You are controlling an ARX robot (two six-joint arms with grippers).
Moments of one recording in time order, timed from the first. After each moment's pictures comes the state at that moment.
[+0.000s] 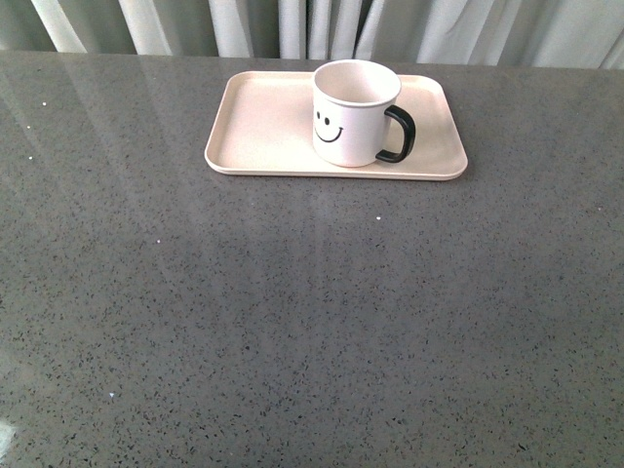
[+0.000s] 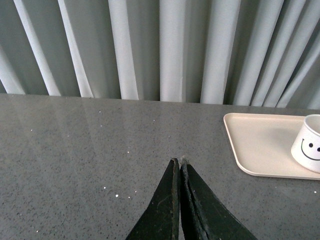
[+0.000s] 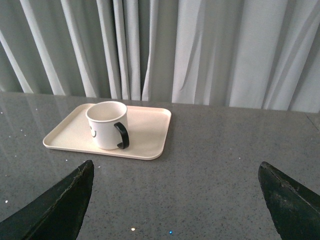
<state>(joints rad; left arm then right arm) 0.00 0.81 0.03 0.77 0.00 0.00 0.00 0.00 0.02 0.00 0.00 0.00</state>
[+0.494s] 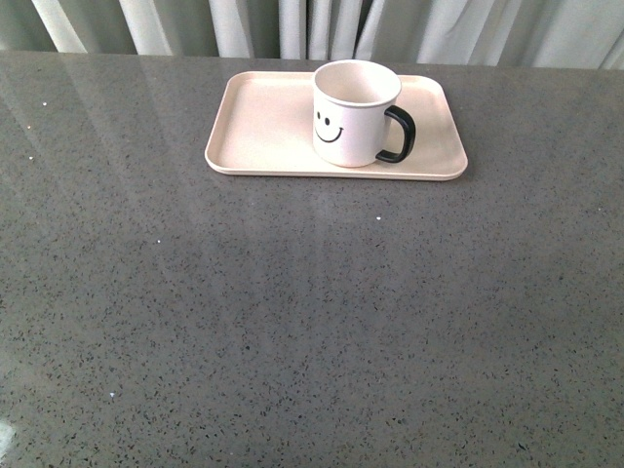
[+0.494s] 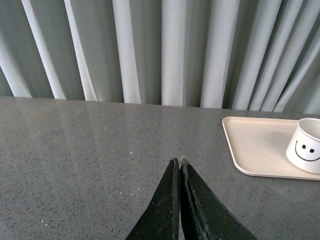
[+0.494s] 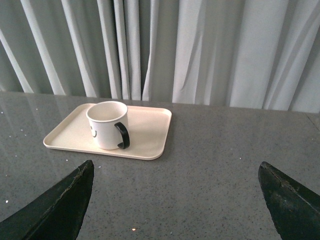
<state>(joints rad) 0.00 0.48 0.01 0.47 0.00 0.00 0.00 0.00 0.02 0.00 0.00 0.00</state>
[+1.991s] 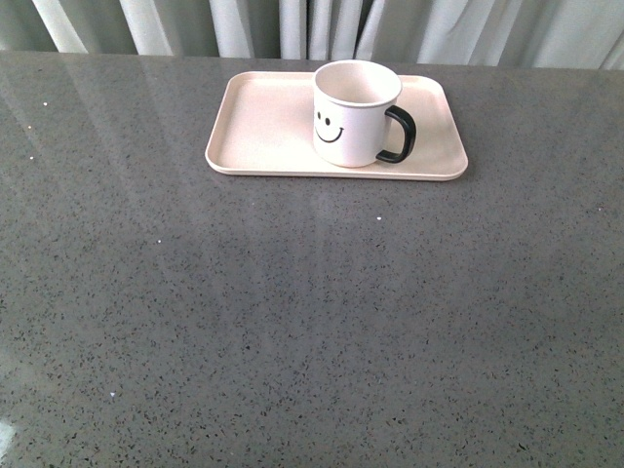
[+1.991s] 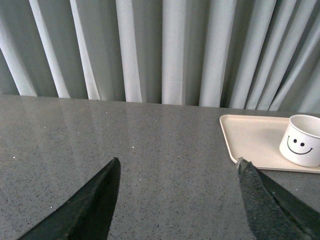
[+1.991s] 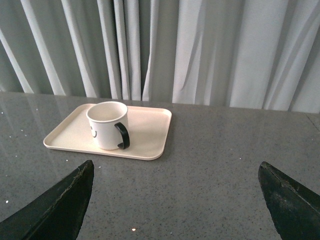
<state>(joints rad) 0.00 0.02 0.01 0.00 0.00 0.00 0.00 0.00 0.02 0.00 0.00 0.00</state>
